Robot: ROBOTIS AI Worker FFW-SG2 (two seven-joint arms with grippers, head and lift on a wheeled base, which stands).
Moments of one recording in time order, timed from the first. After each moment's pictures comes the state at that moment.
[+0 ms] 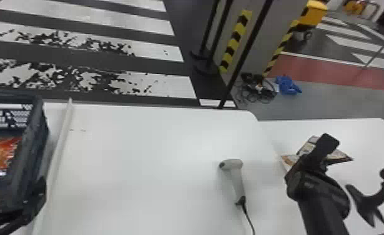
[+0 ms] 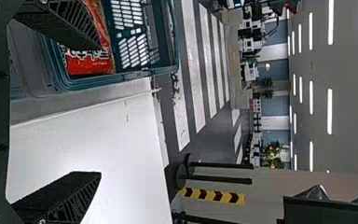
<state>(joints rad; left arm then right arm) 0.54 0.44 -0.13 -2.25 0.28 0.37 0.12 -0.29 -0.32 -0.45 -0.94 -0.26 0.15 -0.62</state>
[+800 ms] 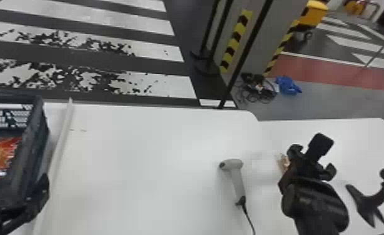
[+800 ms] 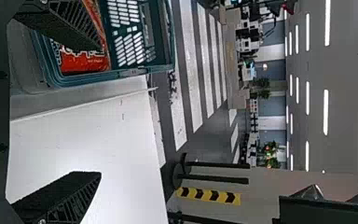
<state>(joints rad) 0.53 0.43 -0.13 -2.25 0.27 0.36 0.12 -0.09 -0.27 -0.36 -1.27 -0.26 0.16 -0.65</state>
